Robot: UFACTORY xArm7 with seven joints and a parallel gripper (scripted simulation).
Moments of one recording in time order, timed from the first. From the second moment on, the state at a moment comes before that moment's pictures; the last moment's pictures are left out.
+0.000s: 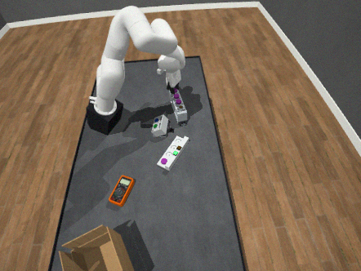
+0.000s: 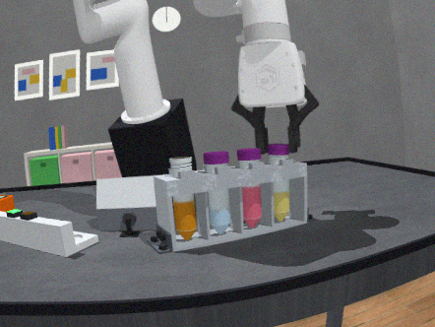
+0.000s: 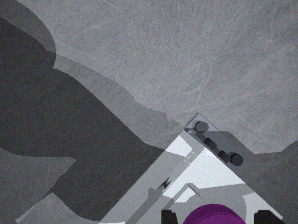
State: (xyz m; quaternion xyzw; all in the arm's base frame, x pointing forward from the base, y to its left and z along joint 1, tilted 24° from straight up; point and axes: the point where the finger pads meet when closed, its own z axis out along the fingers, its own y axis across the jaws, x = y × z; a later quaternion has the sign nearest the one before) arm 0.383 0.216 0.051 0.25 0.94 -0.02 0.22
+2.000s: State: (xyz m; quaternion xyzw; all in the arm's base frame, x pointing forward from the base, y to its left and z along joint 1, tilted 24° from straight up) arm 0.384 0.215 0.051 0.82 0.54 0.11 0.15
